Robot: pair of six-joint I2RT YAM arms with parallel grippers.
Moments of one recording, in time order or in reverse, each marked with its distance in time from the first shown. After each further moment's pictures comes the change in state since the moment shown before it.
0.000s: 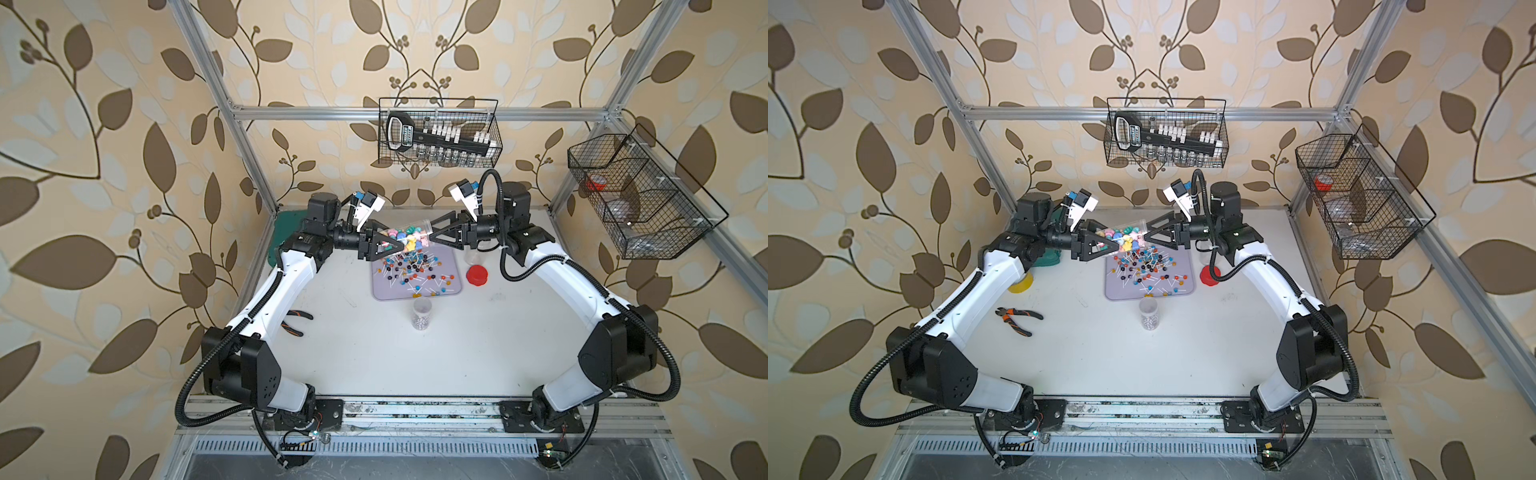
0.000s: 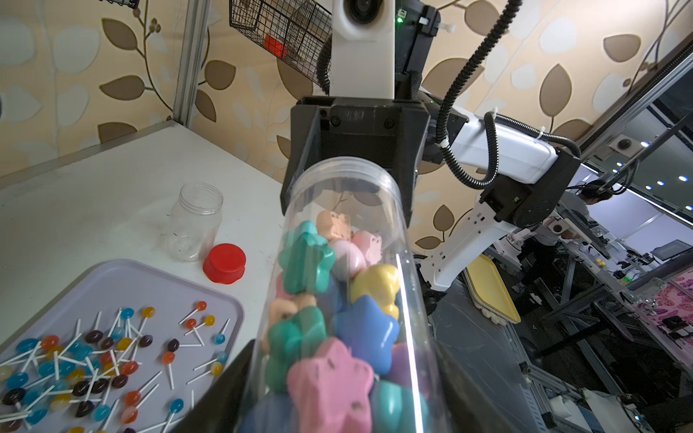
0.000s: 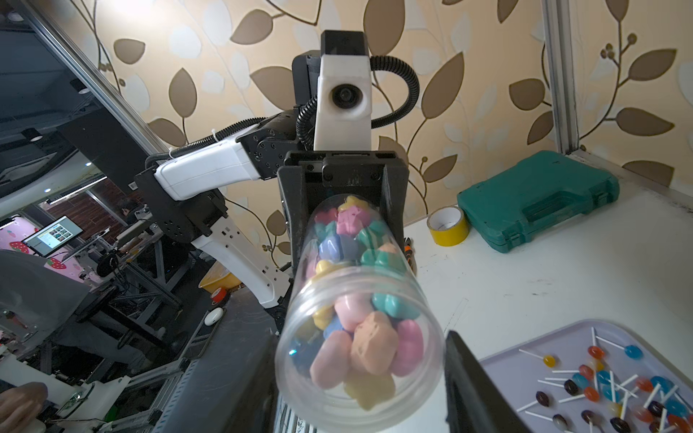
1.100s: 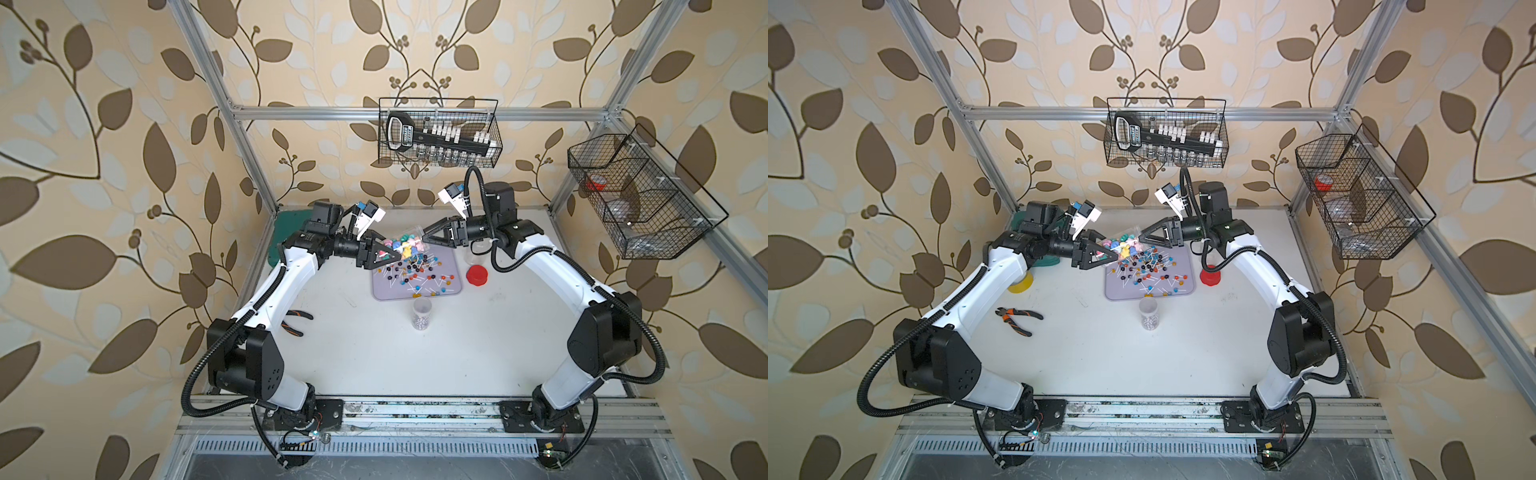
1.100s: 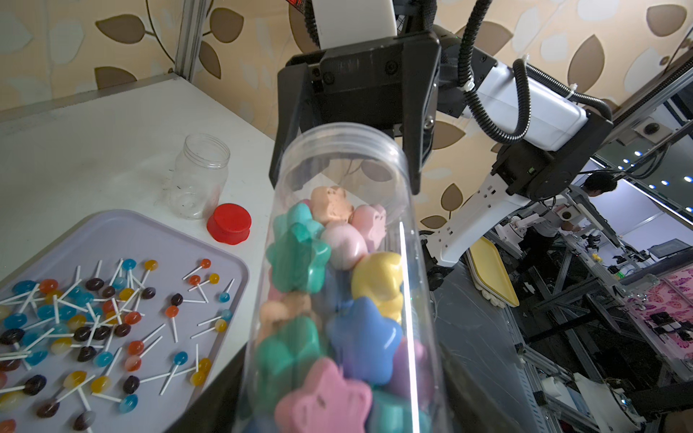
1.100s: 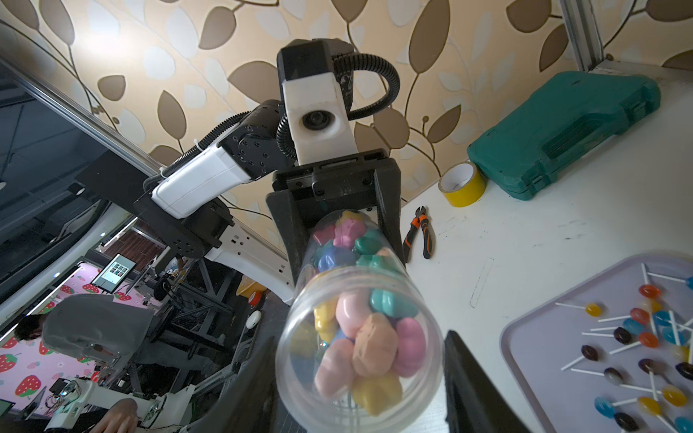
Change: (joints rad) left arm 0.014 0.047 0.003 -0.267 -0.015 0.235; right arm 0.022 0.101 0.103 -0.204 0.009 0.044
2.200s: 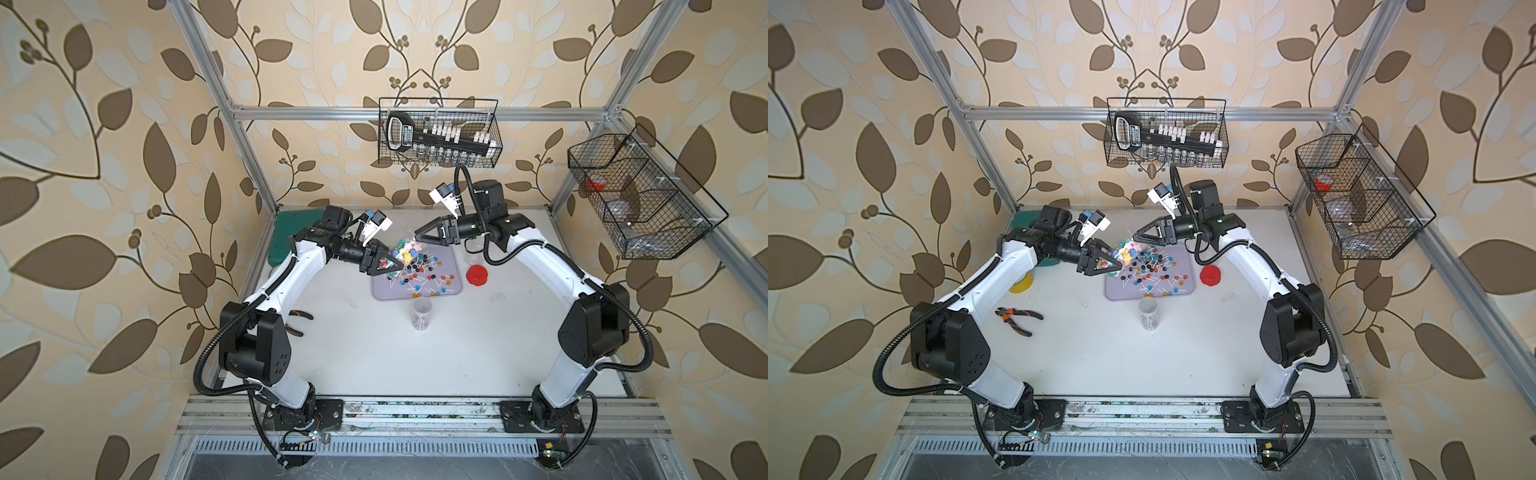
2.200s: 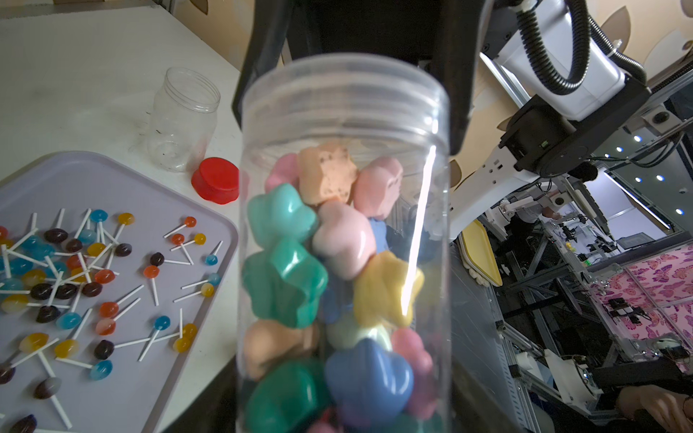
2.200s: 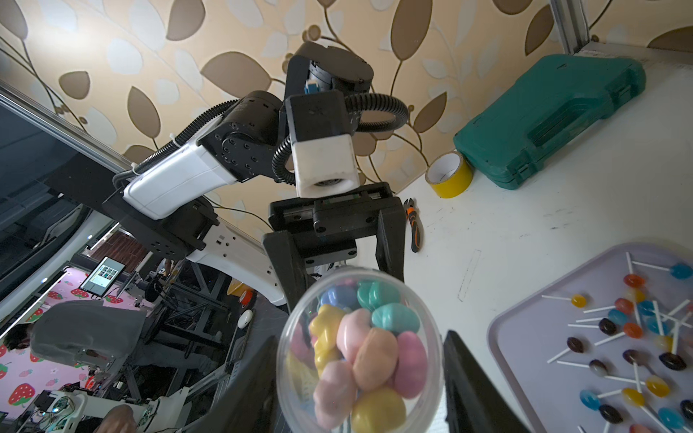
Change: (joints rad) left arm -0.022 0.090 0.044 -0.200 -0.019 0.146; right arm 0.025 0.072 0.100 -0.135 0.051 -0.079
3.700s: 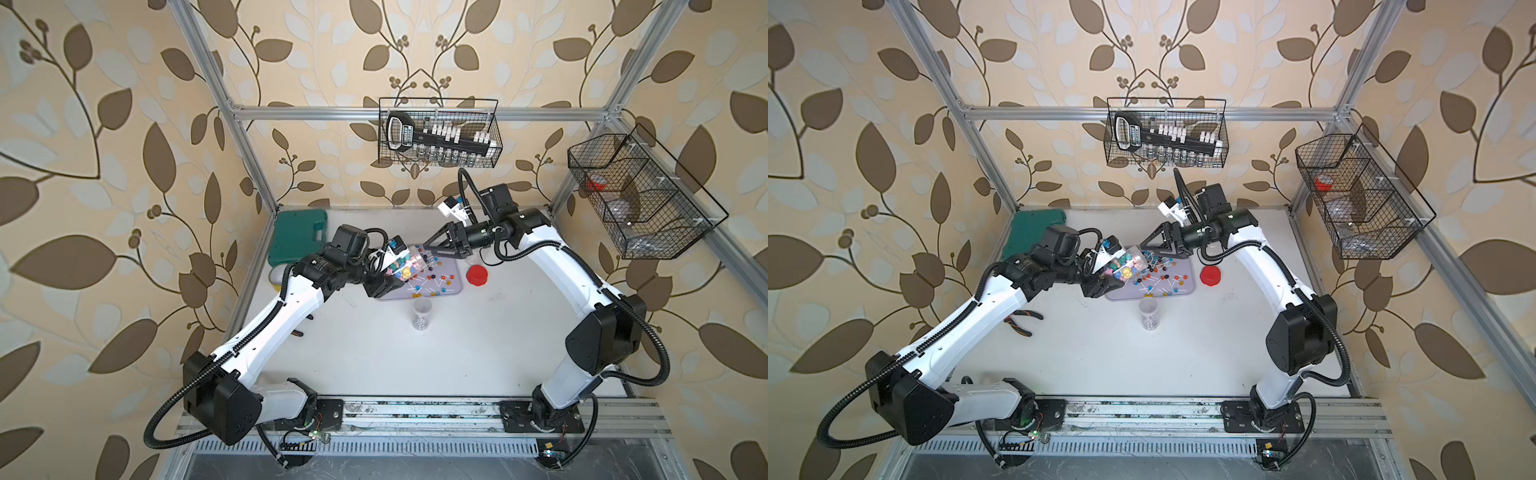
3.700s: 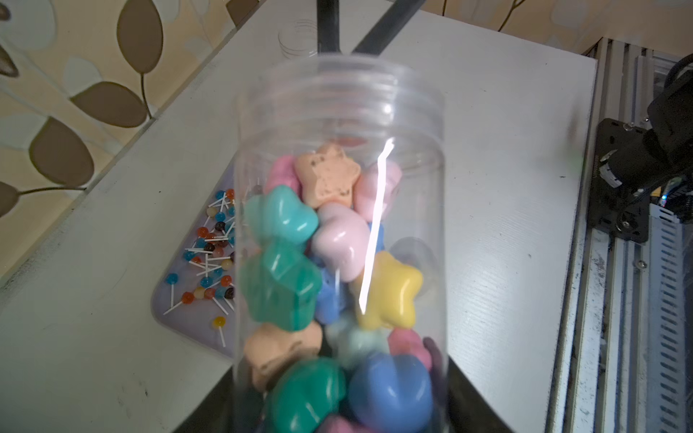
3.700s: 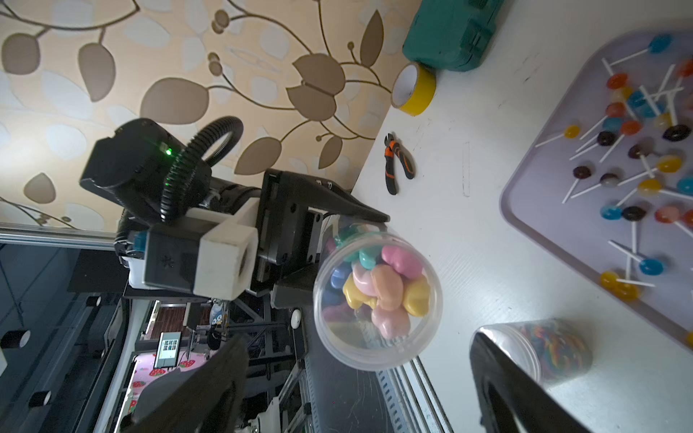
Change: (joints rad) left arm -0.248 -0.306 -0.171 0.090 -0.800 0.135; right arm -0.013 -0.063 0.048 -0.498 0.124 0.078
